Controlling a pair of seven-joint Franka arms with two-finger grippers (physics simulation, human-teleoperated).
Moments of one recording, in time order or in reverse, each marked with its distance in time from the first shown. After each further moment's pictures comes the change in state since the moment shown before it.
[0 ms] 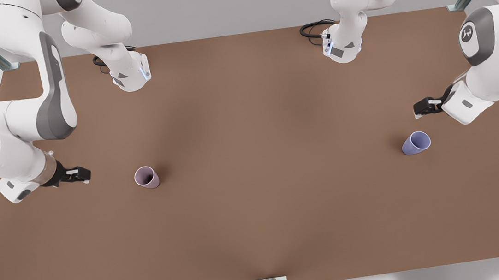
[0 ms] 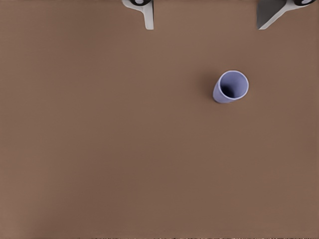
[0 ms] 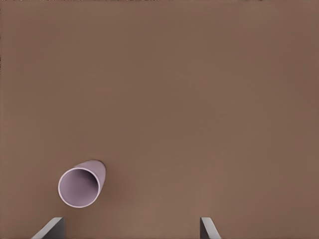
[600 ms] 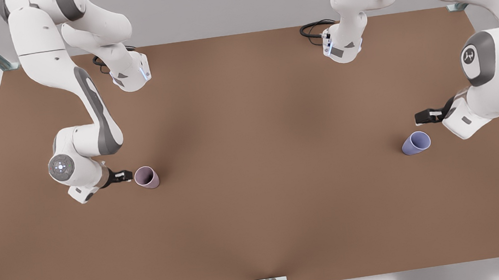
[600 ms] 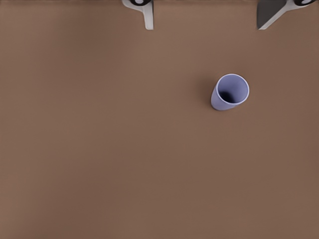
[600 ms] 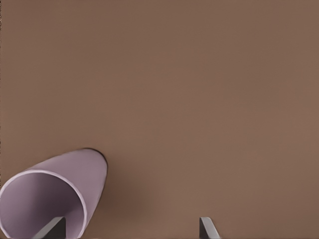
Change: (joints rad) left arm 0.015 0.071 0.027 -0.001 -0.007 -0.013 0.026; right arm 0.021 0.100 0.027 -0.420 0.069 0.433 -0.052
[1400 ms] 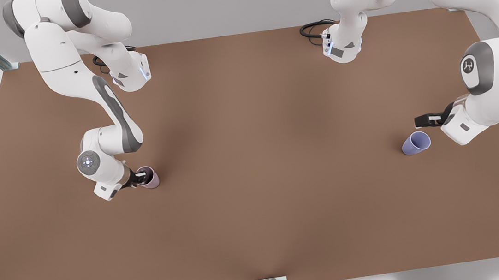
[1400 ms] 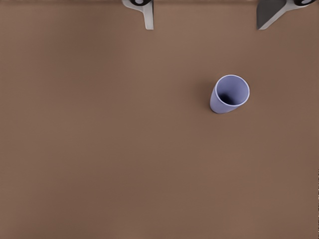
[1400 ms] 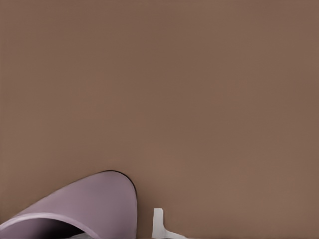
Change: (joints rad) left arm 0.002 0.030 0.014 -0.001 0.000 -0.003 0.016; right arm 0.055 0.074 0.015 -0.101 0.045 0.253 -0.058
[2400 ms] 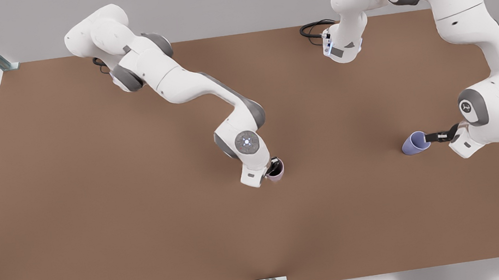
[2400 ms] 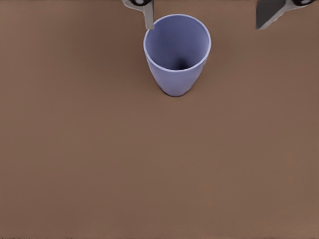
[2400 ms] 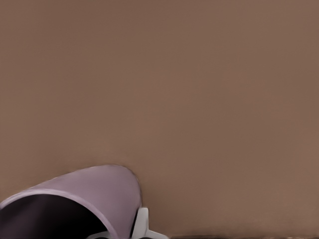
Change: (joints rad) left arm 0.115 0.125 0.161 -0.427 -0.080 0.537 0.297; right arm 0.629 0.739 0.041 1.346 -0.017 -0.440 0.522
